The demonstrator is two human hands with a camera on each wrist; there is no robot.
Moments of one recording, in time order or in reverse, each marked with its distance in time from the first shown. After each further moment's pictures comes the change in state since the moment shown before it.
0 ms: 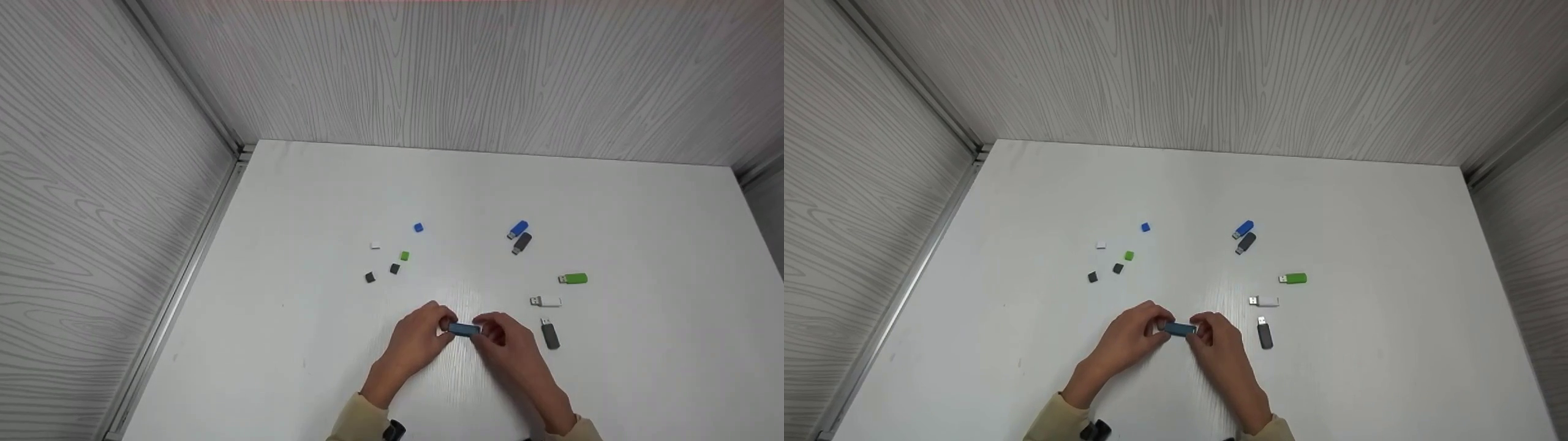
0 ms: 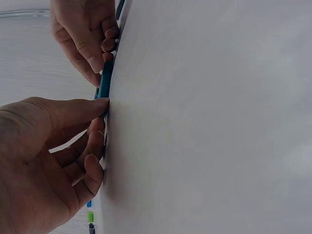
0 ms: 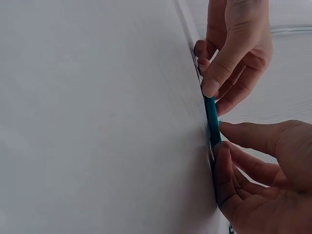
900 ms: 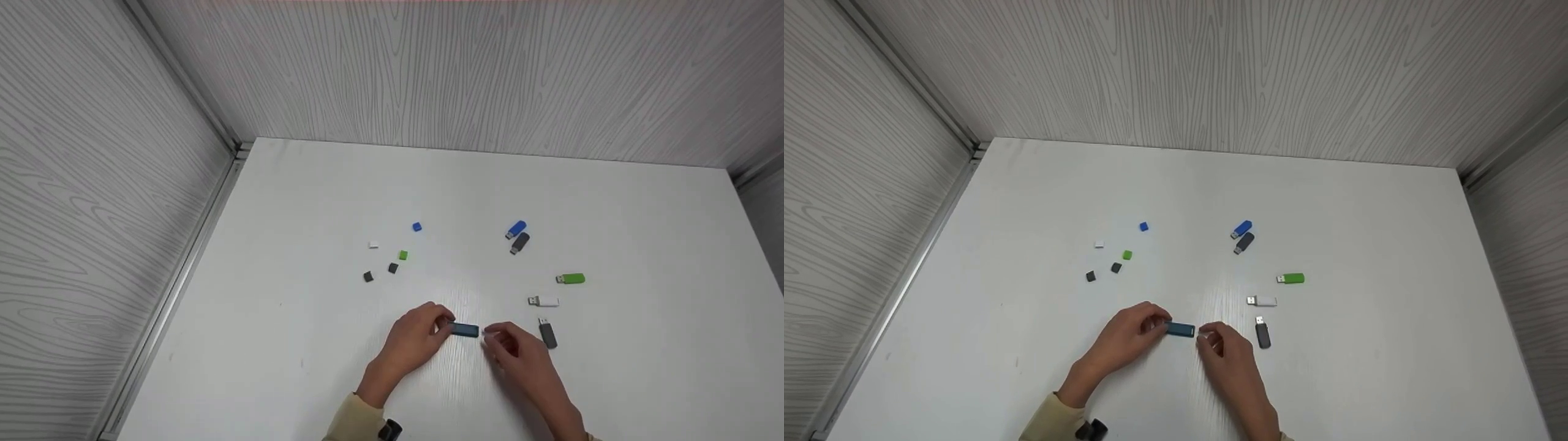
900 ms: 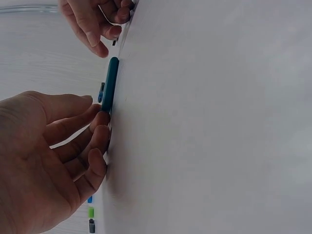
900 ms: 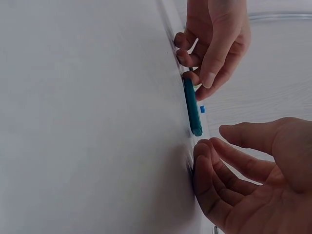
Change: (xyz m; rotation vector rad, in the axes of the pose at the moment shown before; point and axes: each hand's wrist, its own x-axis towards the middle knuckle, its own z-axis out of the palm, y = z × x) left_hand -0.001 -0.004 -0.002 -0.079 -0.006 -0.004; right_hand -0.017 -0.001 -0.013 0.012 -0.004 0.156
